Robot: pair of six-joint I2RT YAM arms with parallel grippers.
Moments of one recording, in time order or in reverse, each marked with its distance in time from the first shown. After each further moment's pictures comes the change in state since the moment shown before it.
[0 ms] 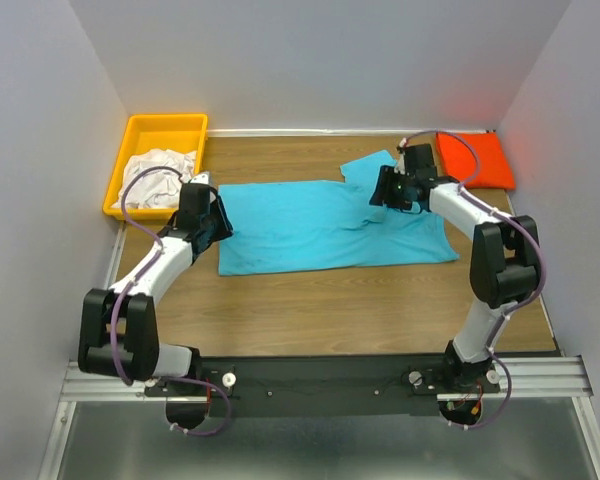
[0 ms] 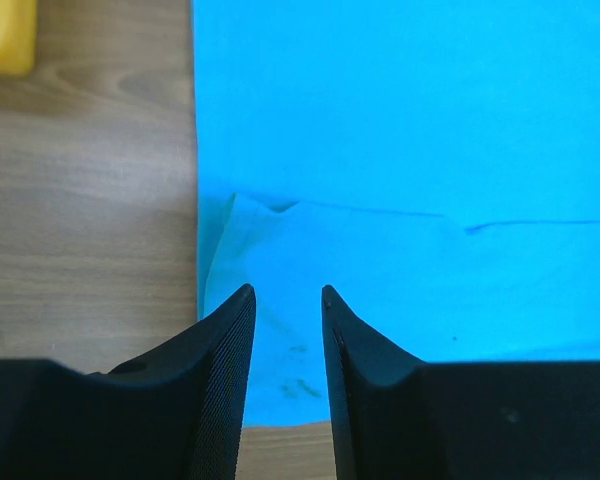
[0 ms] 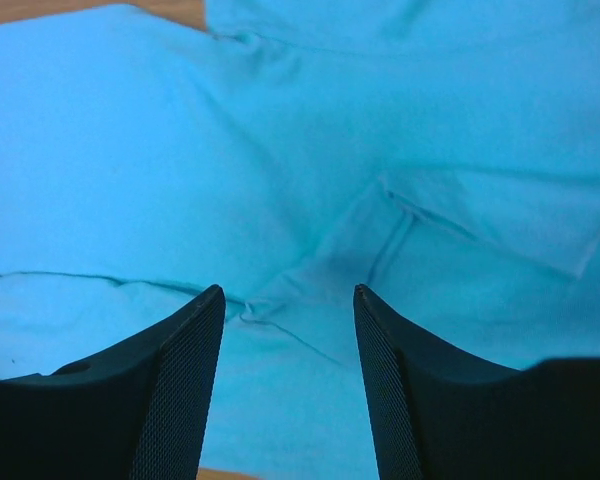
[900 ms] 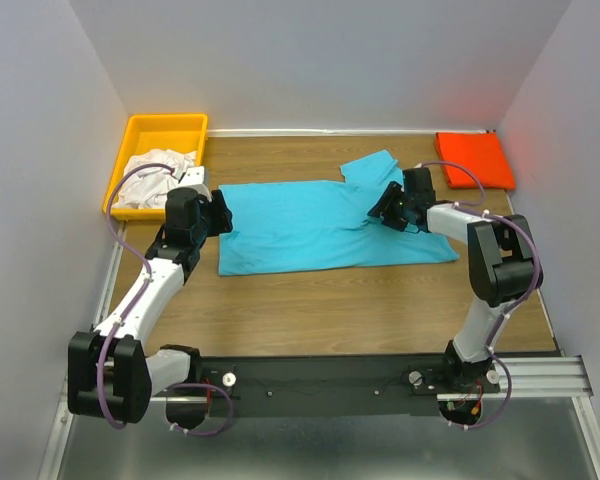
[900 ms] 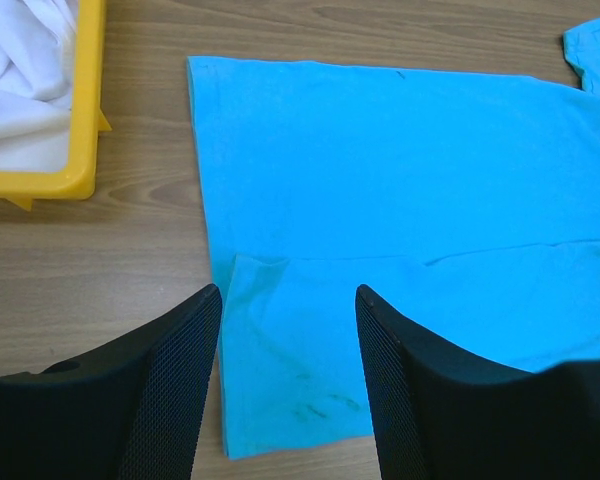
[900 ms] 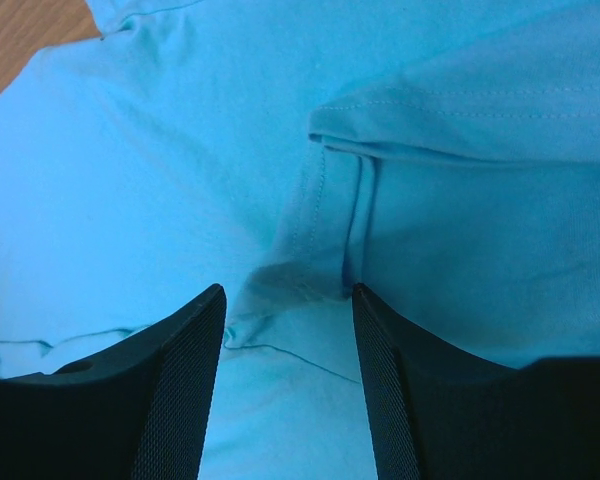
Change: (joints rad) left arm 0.000 -0.241 -0.085 0.140 0.001 0.138; right arm -0.017 -0.002 -0.253 0.273 0.038 0.389
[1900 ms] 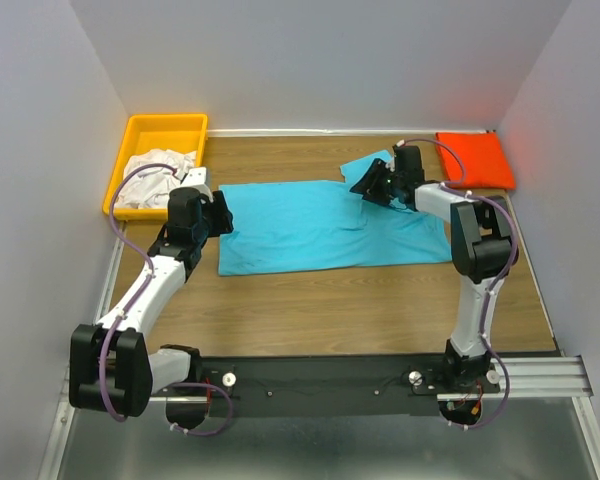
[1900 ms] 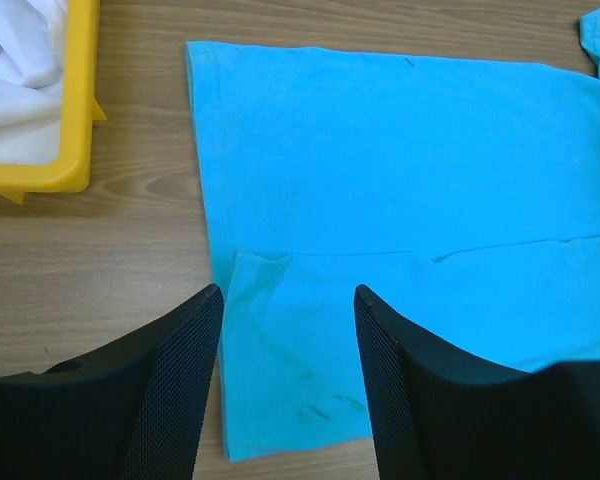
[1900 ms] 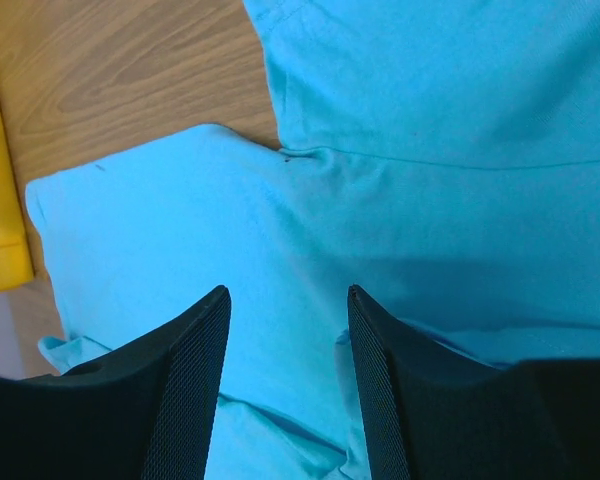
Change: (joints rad) left arm 0.000 0.036 0.000 0.009 0.001 0.000; right arm 0.002 0.233 0.288 0.065 -0.202 -0.021
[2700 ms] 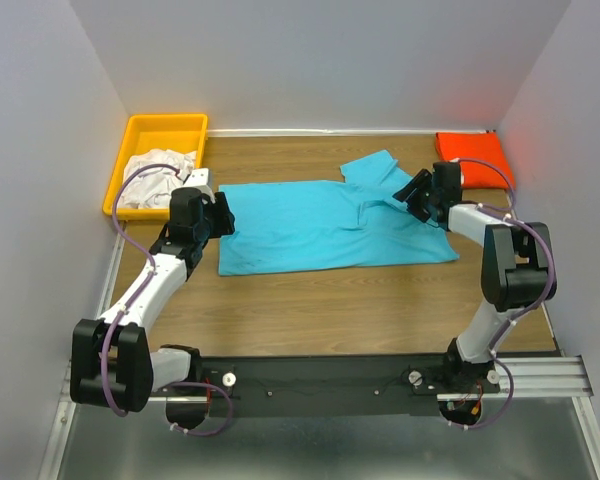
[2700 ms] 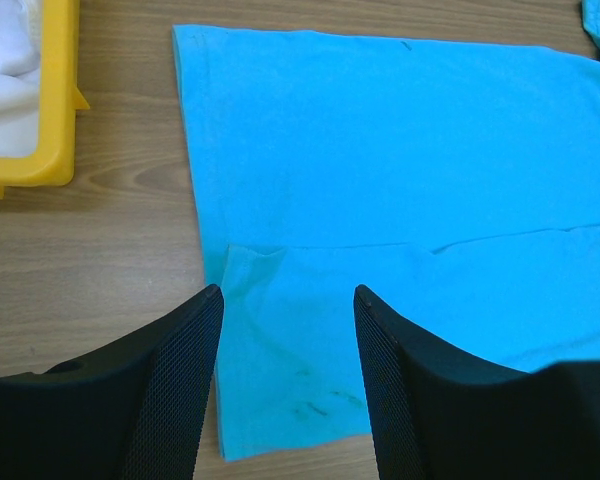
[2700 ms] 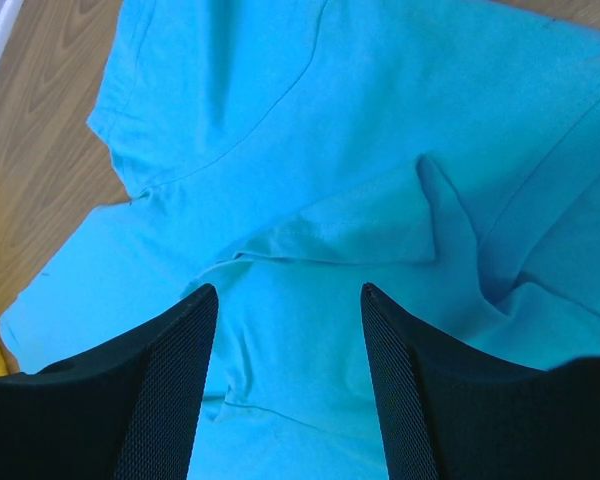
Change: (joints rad) left arm 0.000 0.025 0.000 0.000 0.022 0.000; right arm -0.149 -0.301 -0.326 0.020 0.241 0.095
